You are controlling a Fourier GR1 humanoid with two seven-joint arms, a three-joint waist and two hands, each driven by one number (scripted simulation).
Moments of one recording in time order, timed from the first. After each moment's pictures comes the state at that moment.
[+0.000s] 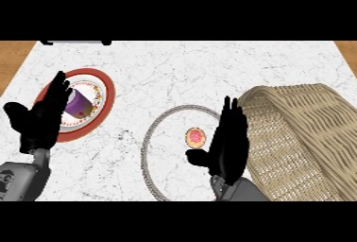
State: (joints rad) left arm -0.21 0.44 -0.12 -1.45 0.24 0.29 0.12; right arm -0.31 -0.01 0.62 -1.55 1.15 -0.37 1.23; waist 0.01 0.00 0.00
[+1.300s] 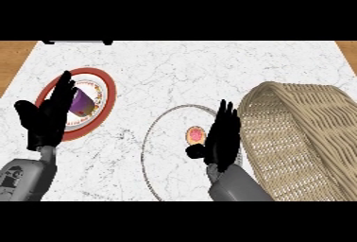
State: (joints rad) left arm -0.23 0.40 -0.10 -1.41 0.20 0.26 0.10; right arm -0.40 -0.01 0.63 -1.26 1.04 -0.52 1.23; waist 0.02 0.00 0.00
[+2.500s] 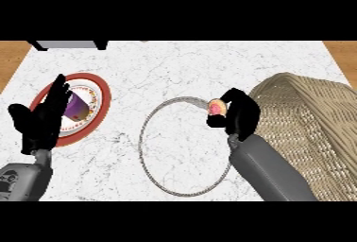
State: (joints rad) left arm -0.20 0.38 -0.05 -1.41 0.17 0.24 0.11; right arm -0.58 -0.17 0.58 -1.09 0.87 -0.71 1.08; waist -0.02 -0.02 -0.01
